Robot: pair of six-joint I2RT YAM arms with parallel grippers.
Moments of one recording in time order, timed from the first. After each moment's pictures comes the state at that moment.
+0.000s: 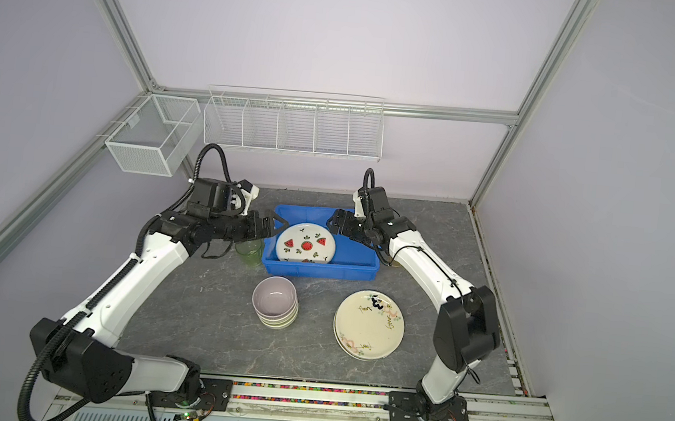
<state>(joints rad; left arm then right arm) -0.37 1.34 1.34 -0.71 0.44 -0.48 0.51 1.64 1.45 -0.52 -0.27 0.59</state>
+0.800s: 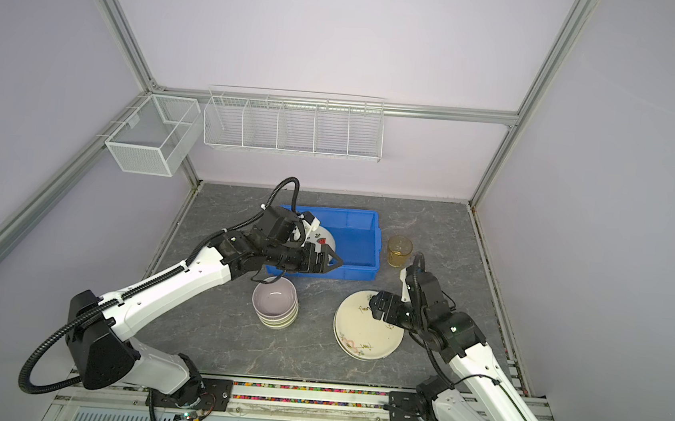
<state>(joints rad) -0.81 1.47 1.31 -0.57 0.35 -0.70 0.49 0.76 0.72 -0.83 -0.15 0.69</state>
